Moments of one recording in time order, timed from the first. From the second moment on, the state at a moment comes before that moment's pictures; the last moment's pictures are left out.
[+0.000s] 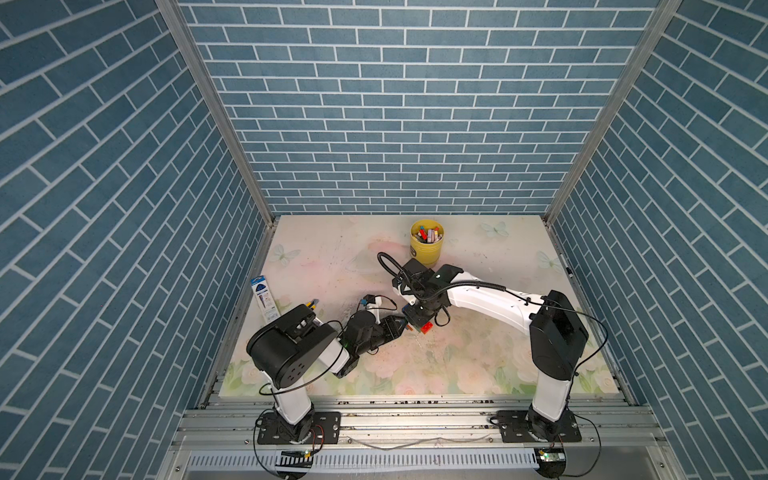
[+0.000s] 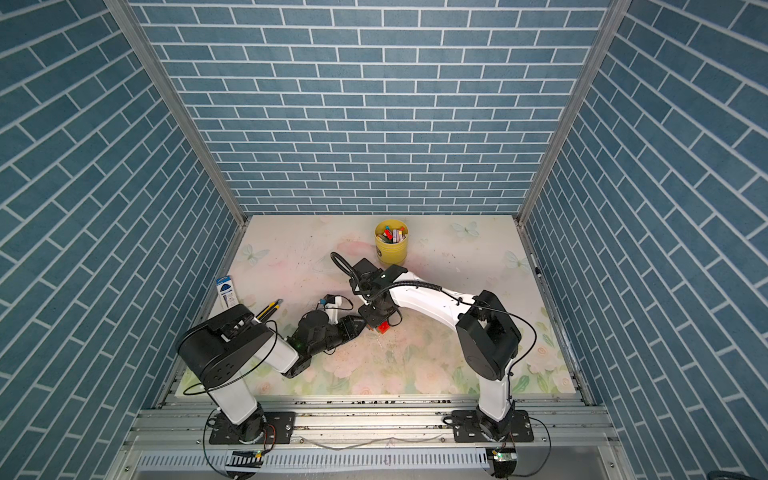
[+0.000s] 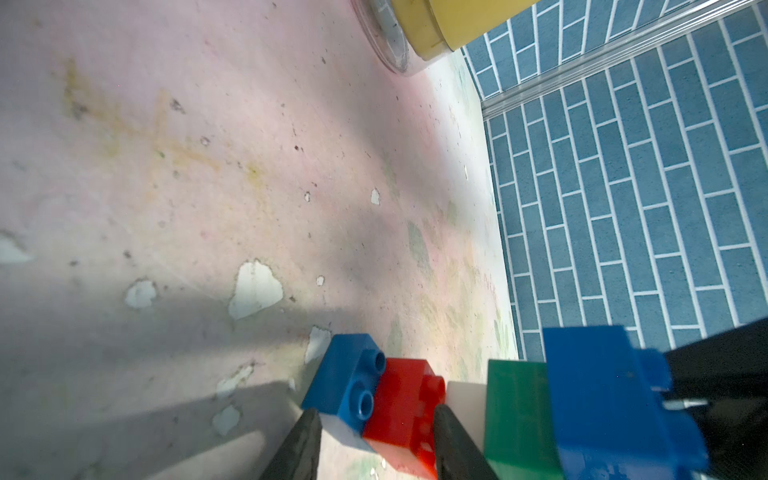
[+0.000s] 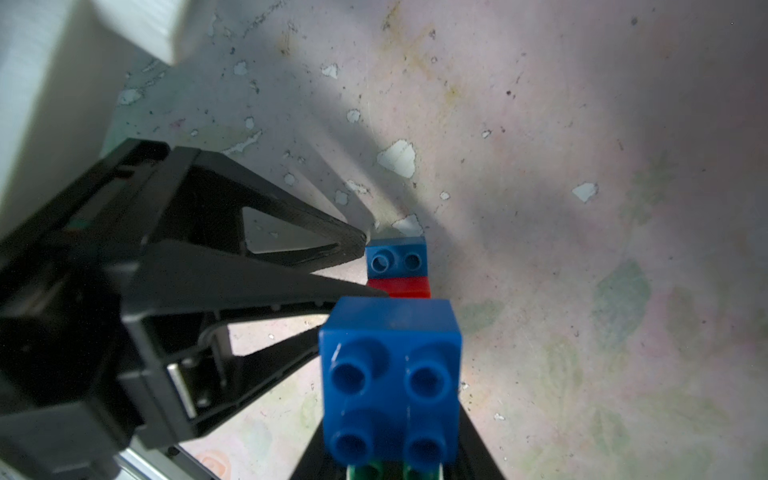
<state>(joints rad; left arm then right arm) -0.68 1.76 0.31 1.01 0.21 -1.06 0.93 1.87 1.48 -0.92 -0.05 0.10</state>
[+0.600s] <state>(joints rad) -0.68 1.76 0.31 1.02 0.21 -1.06 0.92 1.91 1.53 -0.97 -0.08 0.07</state>
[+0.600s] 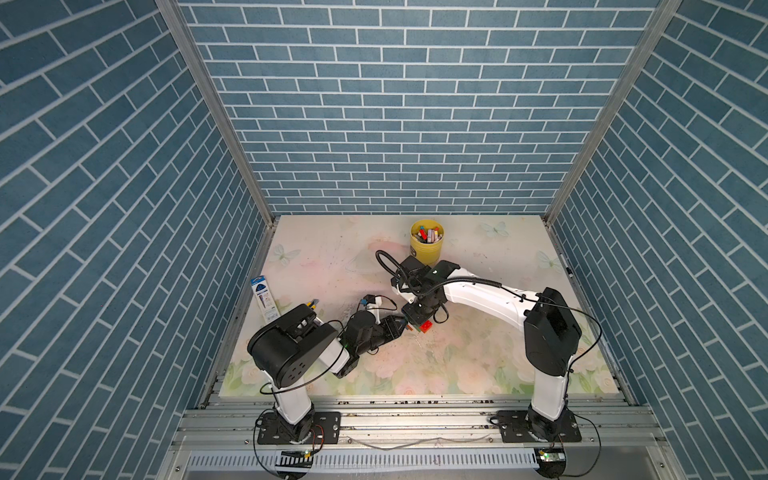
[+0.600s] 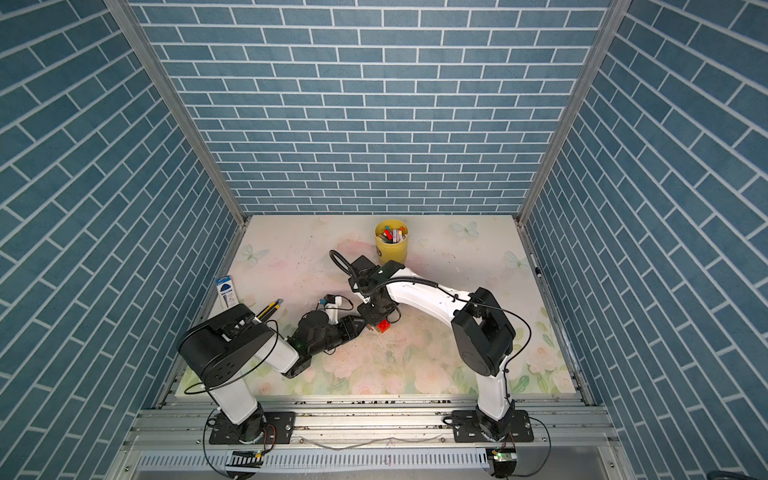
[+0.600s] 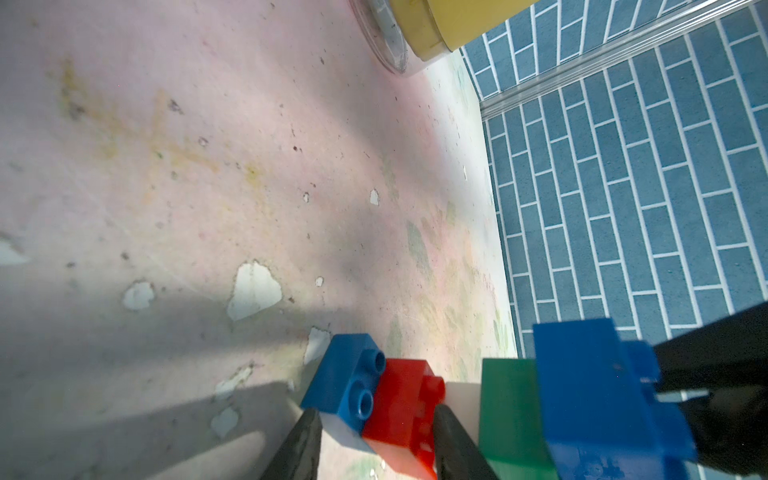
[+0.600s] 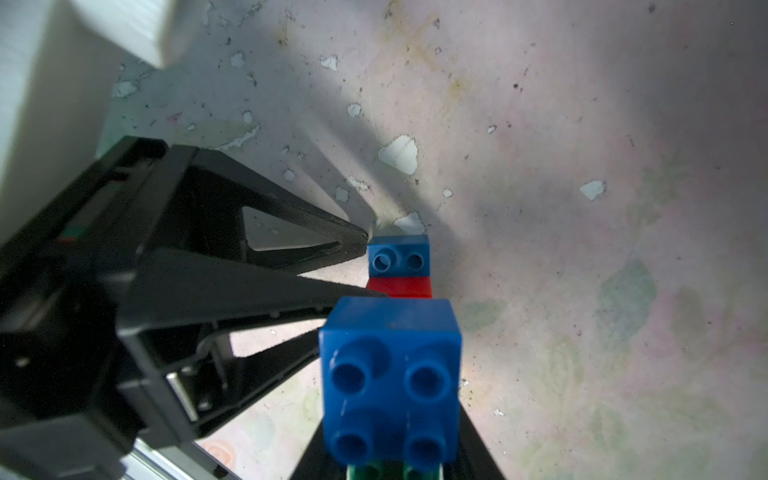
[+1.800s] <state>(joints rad) -0.68 1.76 0.31 1.02 0.21 -1.06 0.90 1.91 1.53 -0.97 -0.10 0.05</state>
